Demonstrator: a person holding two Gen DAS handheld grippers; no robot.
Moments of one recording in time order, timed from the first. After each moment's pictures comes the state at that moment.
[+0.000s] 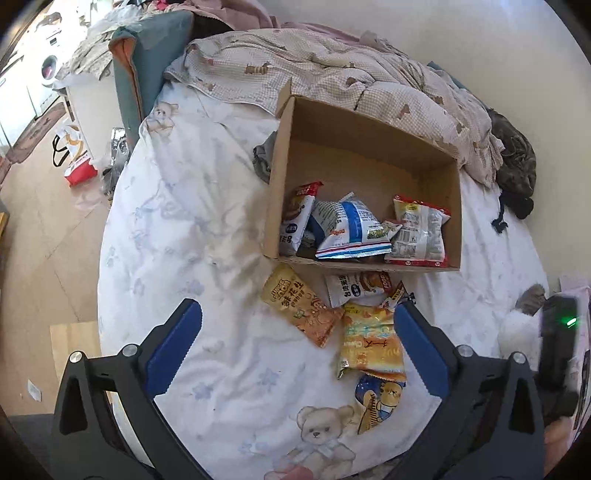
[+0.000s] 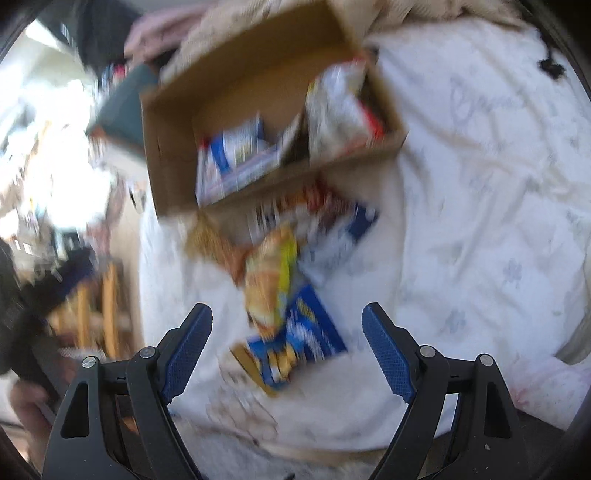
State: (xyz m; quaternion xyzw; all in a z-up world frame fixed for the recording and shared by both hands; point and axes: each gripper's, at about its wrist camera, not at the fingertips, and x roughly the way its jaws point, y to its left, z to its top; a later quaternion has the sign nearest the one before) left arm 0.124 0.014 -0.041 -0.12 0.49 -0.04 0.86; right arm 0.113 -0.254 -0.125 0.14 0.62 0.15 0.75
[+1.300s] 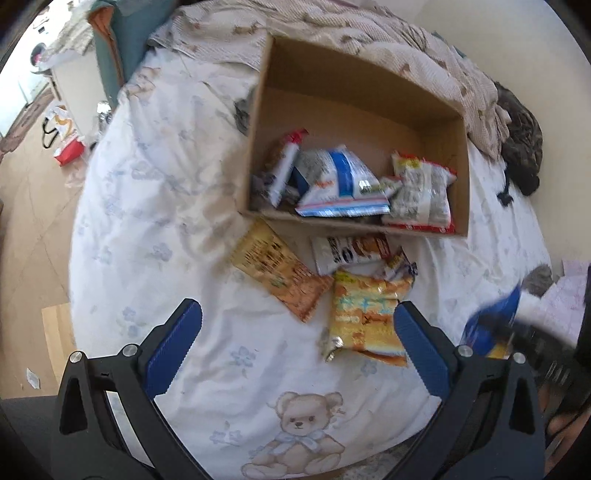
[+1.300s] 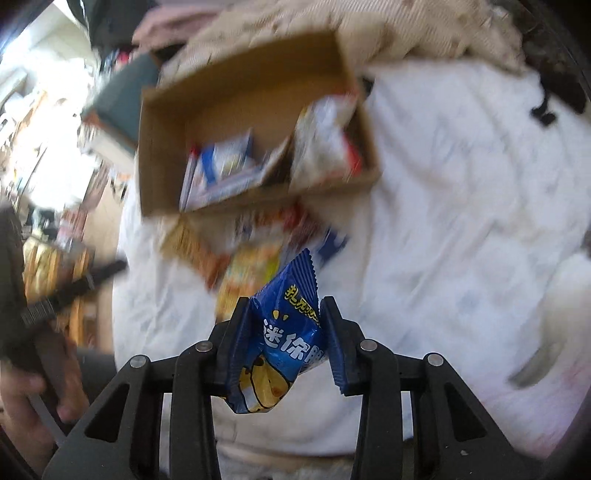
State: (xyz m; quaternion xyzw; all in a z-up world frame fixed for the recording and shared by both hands) left arm 0.132 -0.019 -0.083 -0.12 0.55 -0.06 0.82; right arm 0.118 -0.279 -0.080 0.11 0.55 0.10 0.82
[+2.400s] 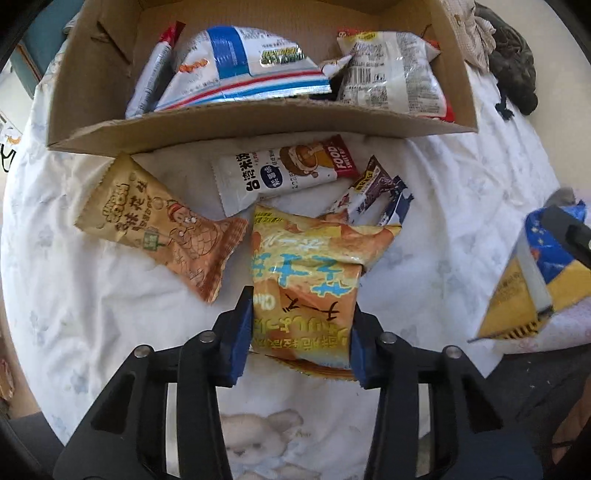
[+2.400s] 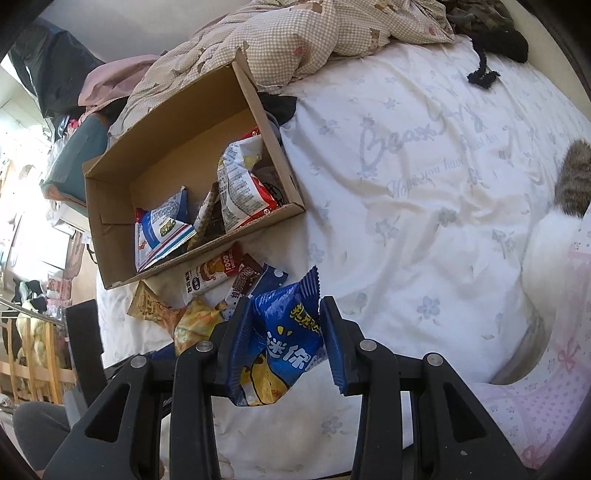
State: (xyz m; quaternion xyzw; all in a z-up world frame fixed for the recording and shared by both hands) left arm 0.144 -0.110 -0.162 -0.04 0.62 -0.11 0.77; right arm 0.119 -0.329 -0.094 0.19 0.54 0.03 0.82
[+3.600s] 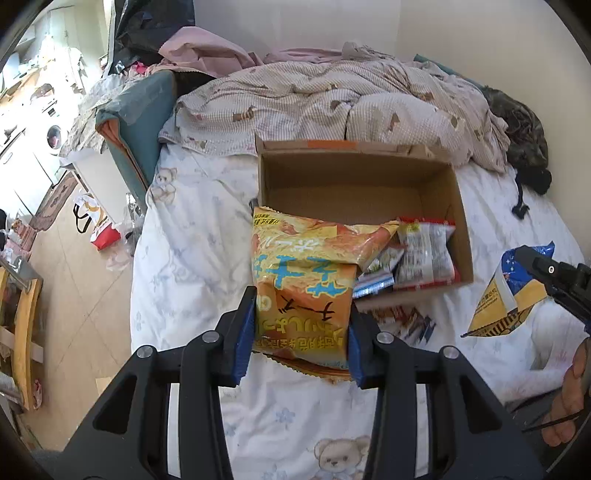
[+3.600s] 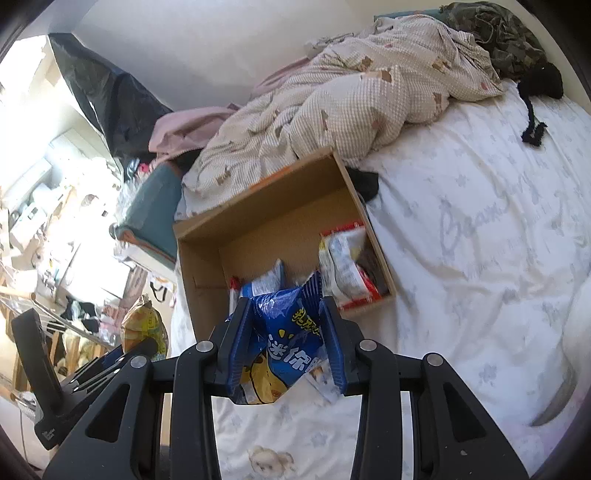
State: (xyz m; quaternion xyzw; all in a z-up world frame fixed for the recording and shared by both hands) left arm 0.154 -0.034 -0.004 -0.01 0.45 -0.01 0.89; right arm 0.149 -0.304 -0.025 0.24 0.41 0.13 0.87
